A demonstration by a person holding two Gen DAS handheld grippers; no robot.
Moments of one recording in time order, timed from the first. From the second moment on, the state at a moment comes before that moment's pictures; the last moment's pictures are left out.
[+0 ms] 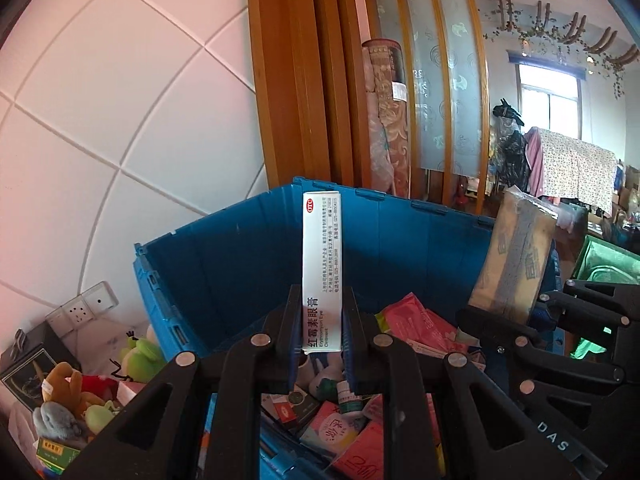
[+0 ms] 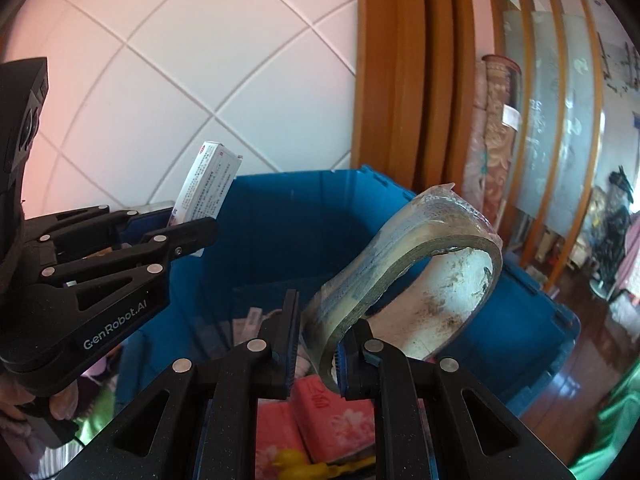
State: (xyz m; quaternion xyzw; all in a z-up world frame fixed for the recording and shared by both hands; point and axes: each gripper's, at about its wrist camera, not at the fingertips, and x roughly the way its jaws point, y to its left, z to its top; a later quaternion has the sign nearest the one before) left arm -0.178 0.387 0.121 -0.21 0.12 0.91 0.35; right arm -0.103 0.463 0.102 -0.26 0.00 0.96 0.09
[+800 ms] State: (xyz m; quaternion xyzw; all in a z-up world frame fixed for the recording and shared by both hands) left arm -0.178 0.356 0.116 -0.22 0.10 0.91 0.34; right arm -0.112 0.481 0.096 -0.30 0.00 0.94 0.16
